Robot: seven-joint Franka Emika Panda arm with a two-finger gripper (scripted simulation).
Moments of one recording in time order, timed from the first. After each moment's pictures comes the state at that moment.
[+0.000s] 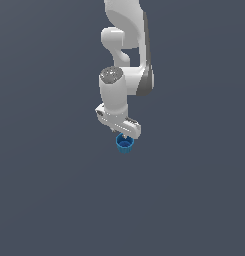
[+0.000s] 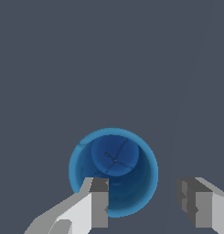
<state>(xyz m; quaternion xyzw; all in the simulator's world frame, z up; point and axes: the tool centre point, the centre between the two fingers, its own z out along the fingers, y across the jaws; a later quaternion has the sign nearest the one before) -0.049 -0.011 0.123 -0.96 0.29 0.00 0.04</state>
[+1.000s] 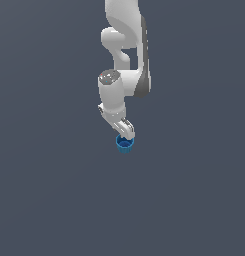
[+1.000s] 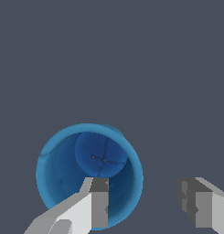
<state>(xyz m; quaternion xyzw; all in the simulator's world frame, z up) -0.074 -0.017 0.101 -0.90 0.42 0.00 0.05</state>
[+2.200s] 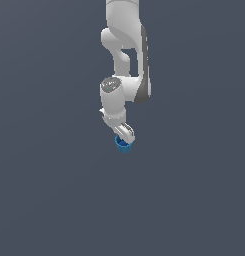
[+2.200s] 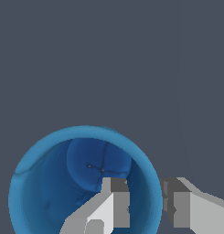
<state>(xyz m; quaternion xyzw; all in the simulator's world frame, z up) -0.074 -0.015 0.075 -0.90 0.43 0.00 0.05</state>
